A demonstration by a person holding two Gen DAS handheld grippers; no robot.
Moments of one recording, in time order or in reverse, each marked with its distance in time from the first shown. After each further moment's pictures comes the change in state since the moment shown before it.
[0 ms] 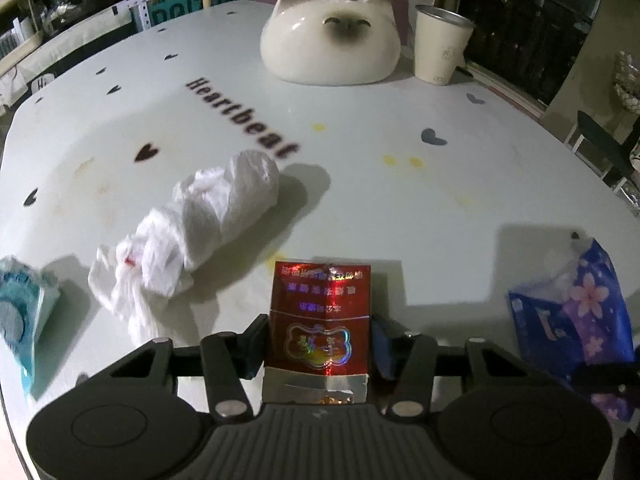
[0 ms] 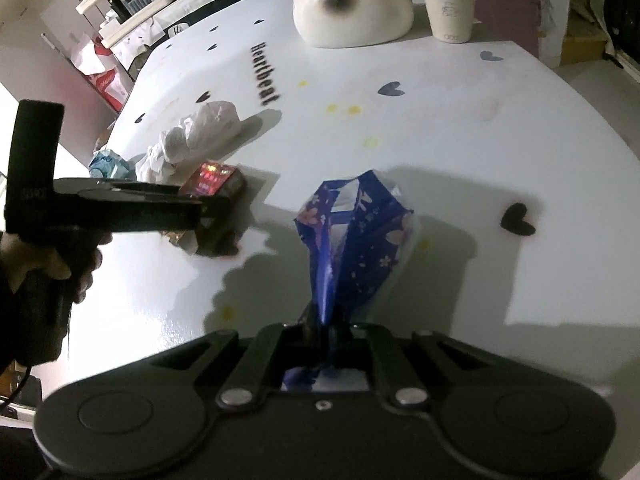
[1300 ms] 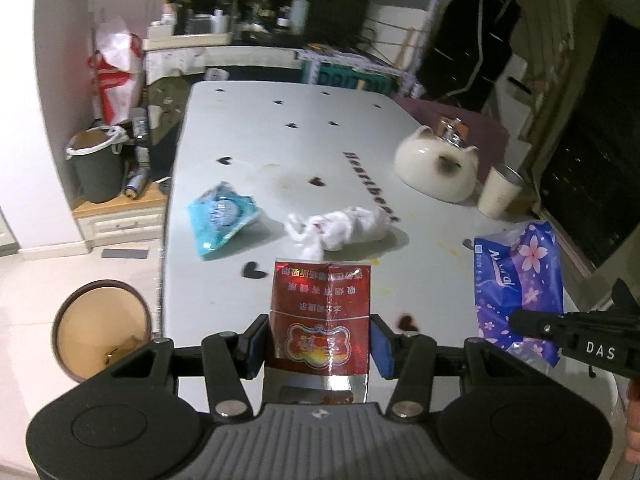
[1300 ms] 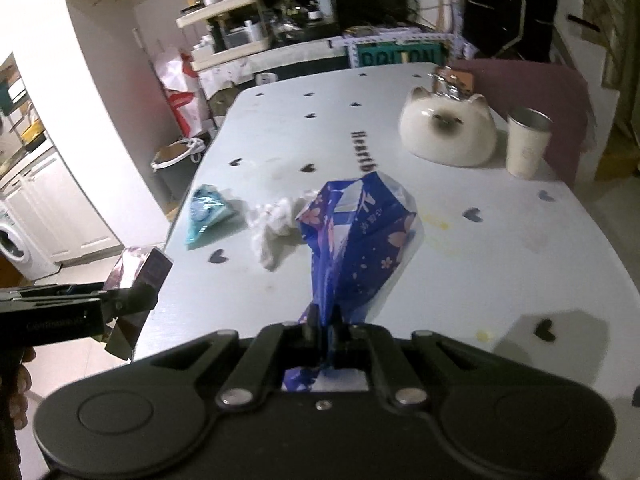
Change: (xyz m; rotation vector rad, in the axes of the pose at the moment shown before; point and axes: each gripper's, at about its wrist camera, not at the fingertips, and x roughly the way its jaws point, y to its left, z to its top) left arm -0.203 0.029 -0.114 -0.442 -0.264 0.146; right arm -0.077 0.107 -0.003 -0.259 -0.217 0.049
